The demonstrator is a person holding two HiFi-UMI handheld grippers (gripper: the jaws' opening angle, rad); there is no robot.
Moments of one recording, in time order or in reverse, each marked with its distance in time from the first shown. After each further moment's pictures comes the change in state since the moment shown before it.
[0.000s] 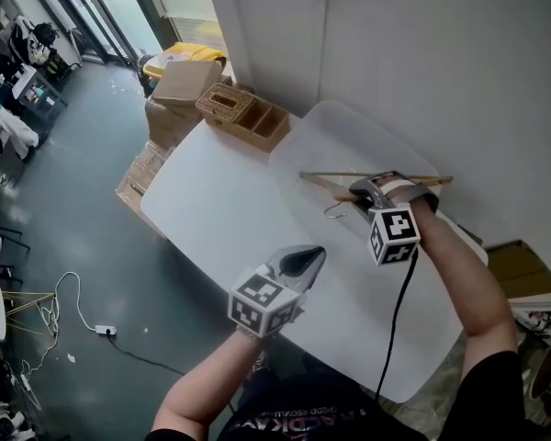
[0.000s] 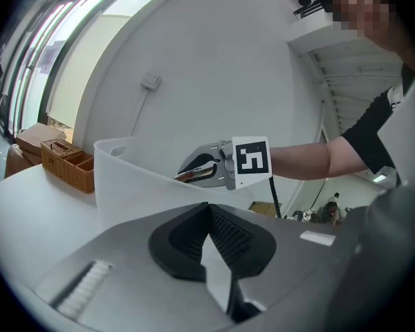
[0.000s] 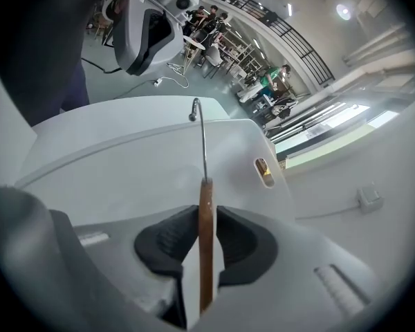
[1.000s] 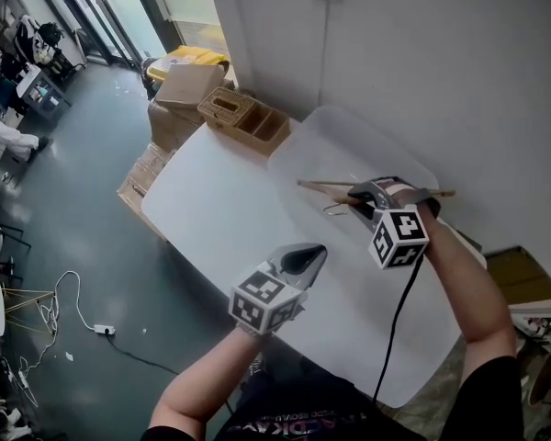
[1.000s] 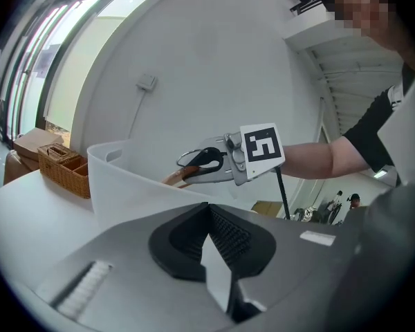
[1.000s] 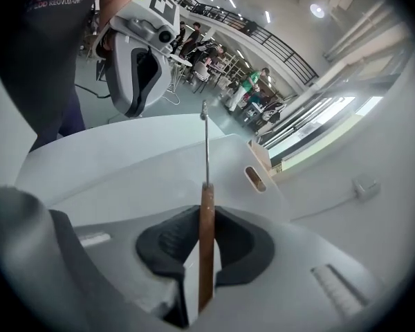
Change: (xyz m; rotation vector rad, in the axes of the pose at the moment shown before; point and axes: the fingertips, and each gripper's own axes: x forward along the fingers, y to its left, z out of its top) left arm 0.010 -0.005 0.010 0.025 0.004 0.004; right arm -0.029 -0.015 0.011 0.122 -0.113 -0.003
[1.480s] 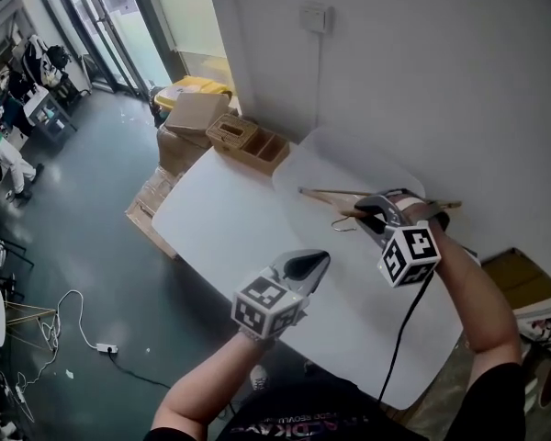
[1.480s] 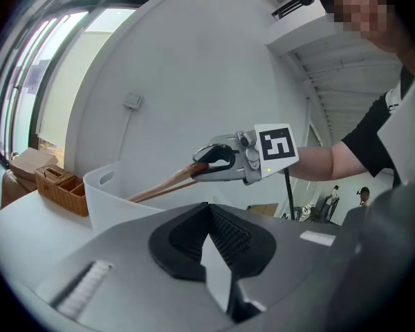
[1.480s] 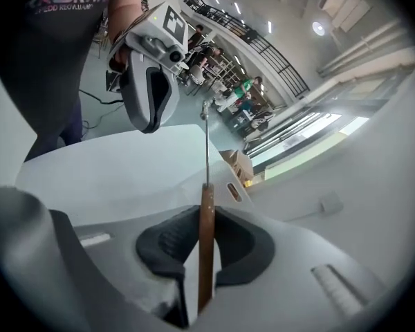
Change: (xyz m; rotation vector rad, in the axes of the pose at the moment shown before) left arm -0.041 -0.051 0.033 0.083 -0.066 -0.035; right arm -0.098 -0.002 0.040 -0.041 -0.001 -0.142
